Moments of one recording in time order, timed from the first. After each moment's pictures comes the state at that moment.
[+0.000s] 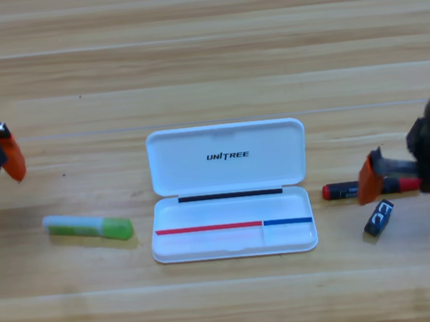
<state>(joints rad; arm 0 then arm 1) -0.47 1.74 -1.31 1.08 0.03 1.30 0.78 1.79 -1.21 0.78 0.00 0.85</state>
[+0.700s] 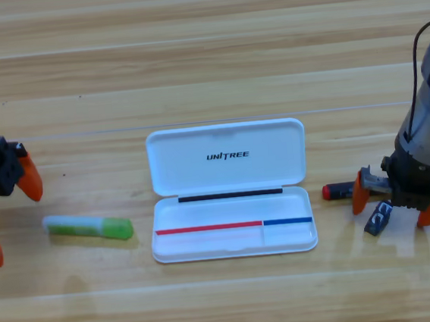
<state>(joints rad) -0.43 1.82 -1.29 1.06 -0.09 1.31 0.71 1.97 -1.16 0.60 0.00 0.95</state>
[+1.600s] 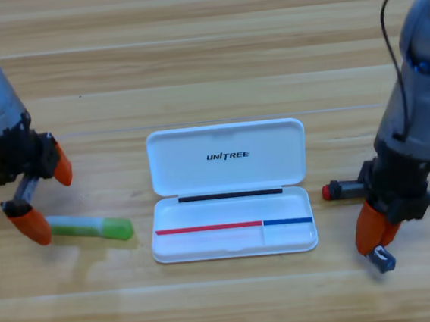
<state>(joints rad) -0.40 1.94 -1.32 0.90 -0.12 1.20 0.71 2.03 -1.37 0.91 0.29 0.41</state>
